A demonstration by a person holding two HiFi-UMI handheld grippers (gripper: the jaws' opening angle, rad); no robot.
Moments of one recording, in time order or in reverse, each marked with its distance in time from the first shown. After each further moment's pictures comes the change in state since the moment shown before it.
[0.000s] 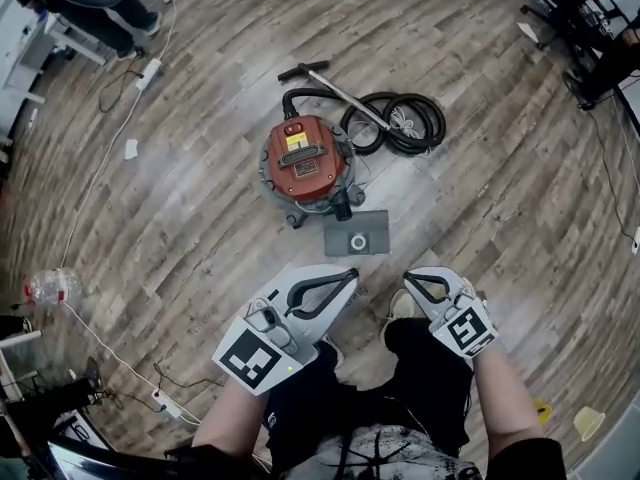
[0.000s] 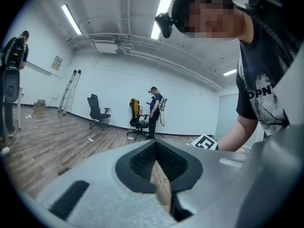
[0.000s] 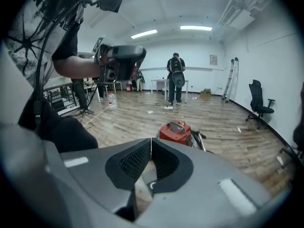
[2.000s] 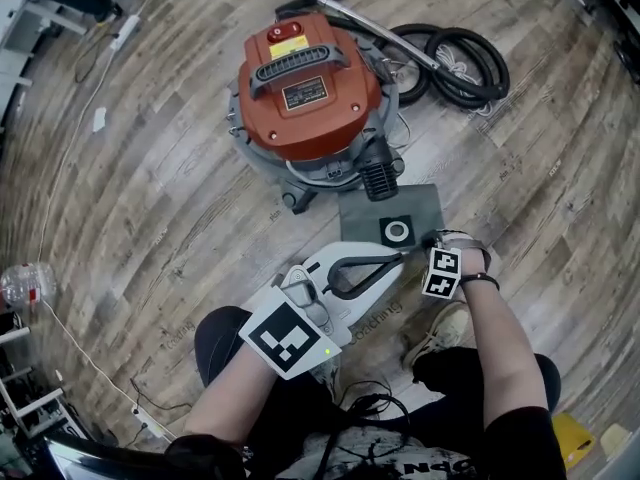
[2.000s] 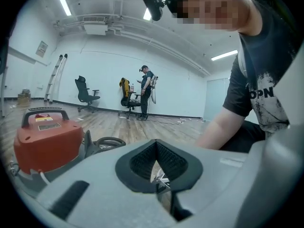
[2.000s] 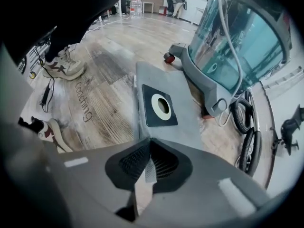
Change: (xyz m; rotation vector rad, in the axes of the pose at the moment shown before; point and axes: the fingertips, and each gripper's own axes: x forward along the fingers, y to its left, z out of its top) left arm 0.041 0.103 -0.390 0.132 0.244 -0.179; right arm 0.348 -0.030 -0.490 -0.434 0.768 0.118
